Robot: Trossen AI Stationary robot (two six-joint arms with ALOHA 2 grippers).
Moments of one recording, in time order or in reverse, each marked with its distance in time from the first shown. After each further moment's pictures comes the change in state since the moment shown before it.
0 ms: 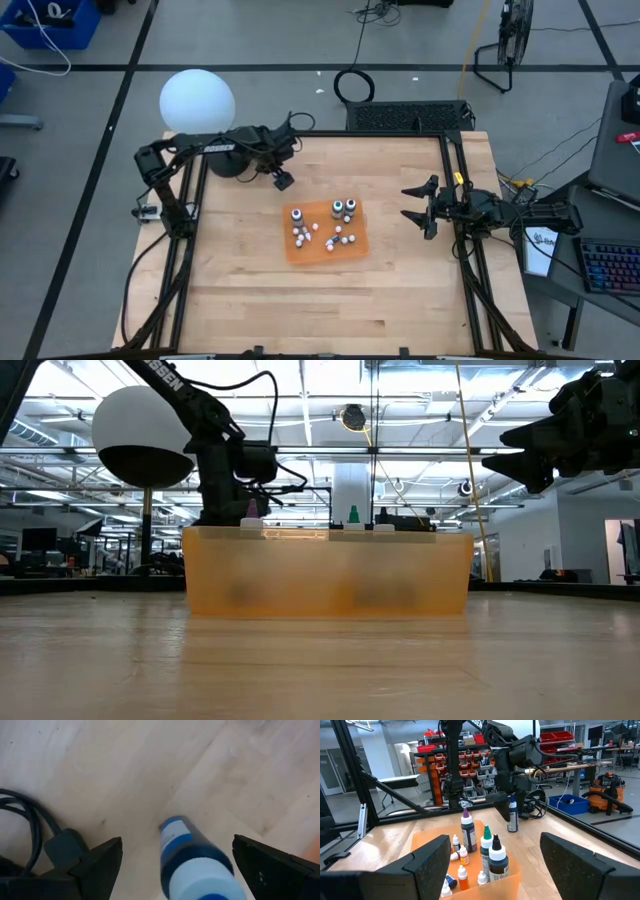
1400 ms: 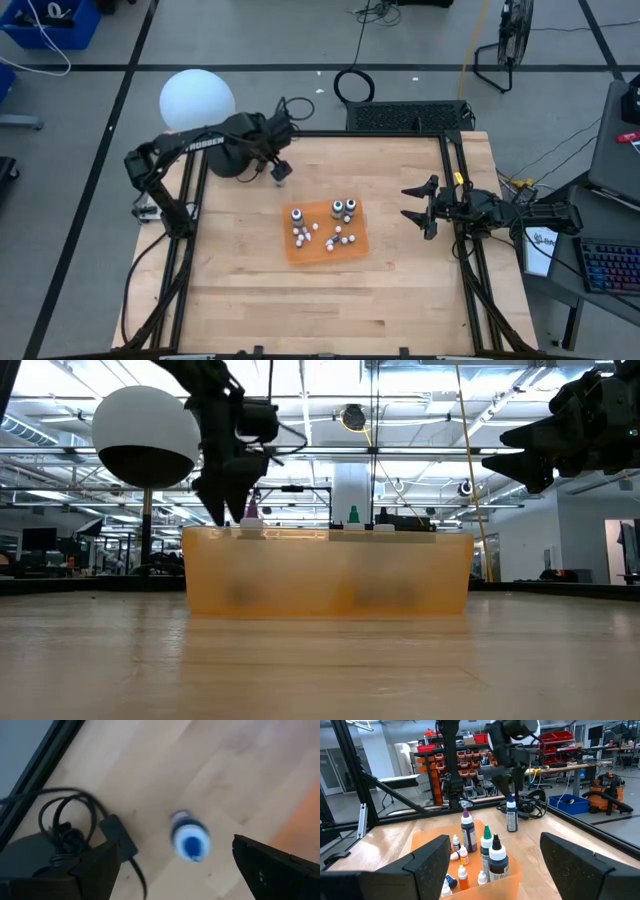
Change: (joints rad) left arm -0.033 -0.088 0.196 -0.250 -0.099 -0.033; right arm 0.000 0.000 0.000 0.000 0.000 0.000
